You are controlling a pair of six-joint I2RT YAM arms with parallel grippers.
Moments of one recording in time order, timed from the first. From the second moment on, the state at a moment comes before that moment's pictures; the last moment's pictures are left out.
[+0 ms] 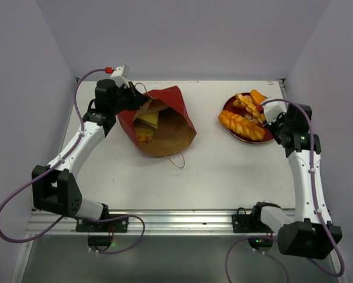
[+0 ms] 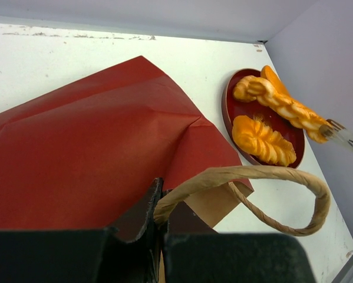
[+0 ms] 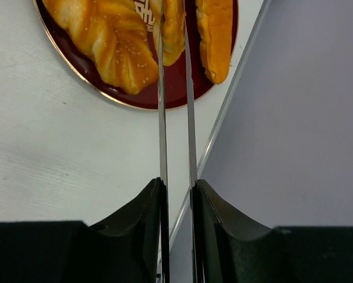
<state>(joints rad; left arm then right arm) -0.22 1.43 1.18 -0.07 0.33 -0.44 -0.12 1.05 1.12 -0.78 0.03 -0.77</state>
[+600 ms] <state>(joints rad) -0.22 1.43 1.15 -0.04 0.36 -0.44 -0.23 1.11 1.04 -0.73 -0.08 -0.79</state>
